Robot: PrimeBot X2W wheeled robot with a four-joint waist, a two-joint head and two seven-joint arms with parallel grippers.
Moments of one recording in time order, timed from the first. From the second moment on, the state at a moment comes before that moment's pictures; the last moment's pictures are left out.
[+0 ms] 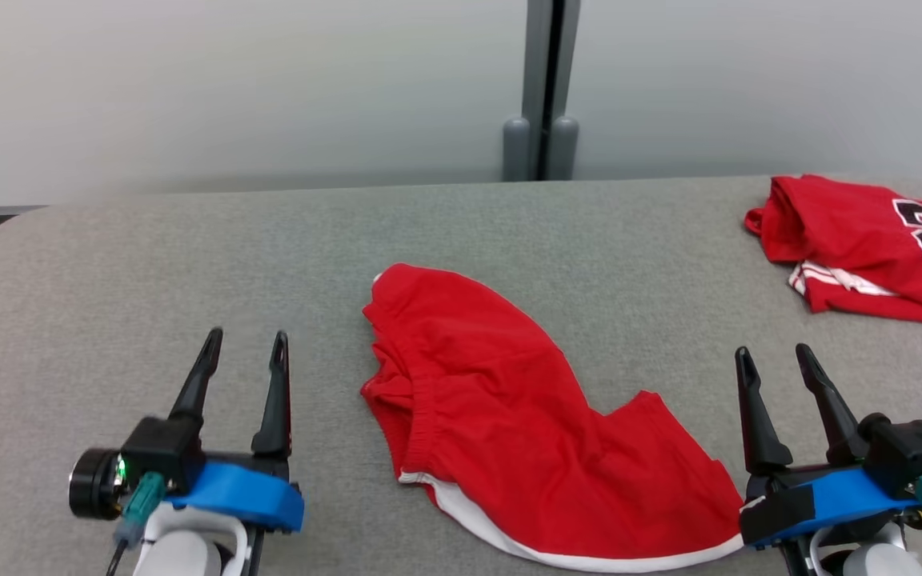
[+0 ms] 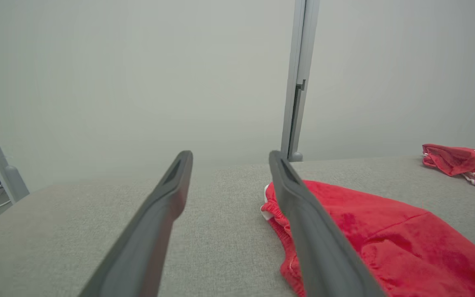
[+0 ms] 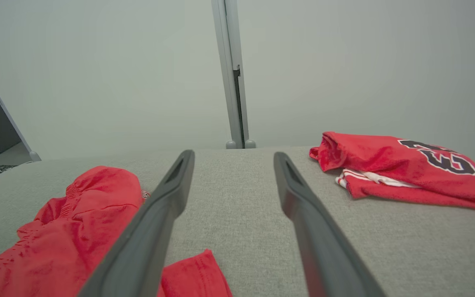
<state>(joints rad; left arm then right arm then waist) -0.20 0.18 -0.23 0.32 -0.25 -0.03 -0.26 -0.09 -0.05 -0.04 0.18 0.17 0.13 -0.20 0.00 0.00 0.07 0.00</state>
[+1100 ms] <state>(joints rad) -0.01 0.18 -0.09 0.23 -0.17 -0.04 -0.26 0.11 -0.05 -0.07 0.02 0.15 0.13 -0.10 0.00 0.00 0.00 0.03</state>
